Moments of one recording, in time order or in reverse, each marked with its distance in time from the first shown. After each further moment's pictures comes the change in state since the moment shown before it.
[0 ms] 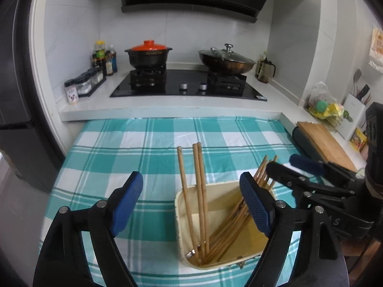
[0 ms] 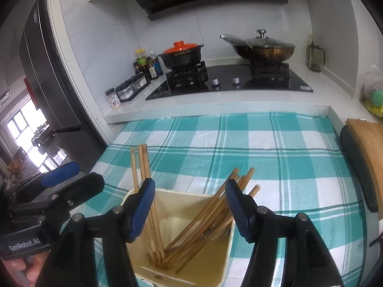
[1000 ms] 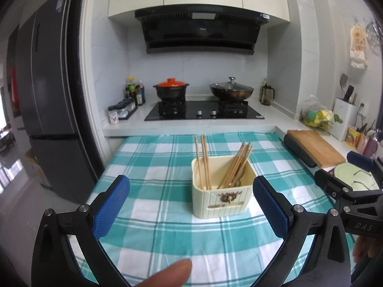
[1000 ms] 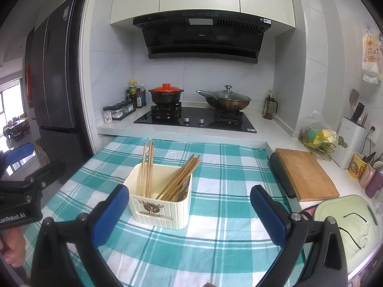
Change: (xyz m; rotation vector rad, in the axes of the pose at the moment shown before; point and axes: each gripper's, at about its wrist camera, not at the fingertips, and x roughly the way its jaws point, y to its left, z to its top) left arm -0.205 -0.025 -0.099 0.007 -0.195 0.124; right arm -0.219 0.051 -0.094 -0.131 -0.214 -0.253
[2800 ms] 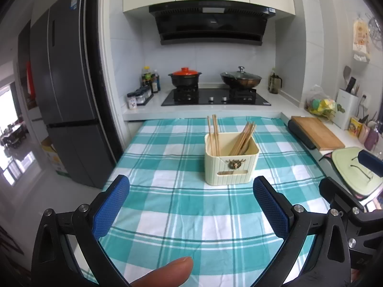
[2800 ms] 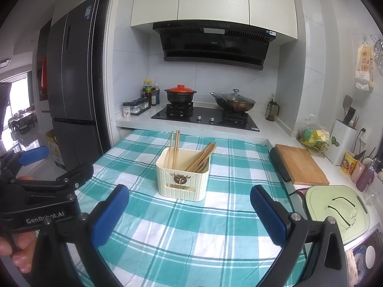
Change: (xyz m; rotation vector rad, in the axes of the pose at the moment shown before) left arm -0.077 0.004 -0.029 -0.005 0.066 0.082; right arm -0.106 0.044 -0.037 -0.040 -0.013 0.032
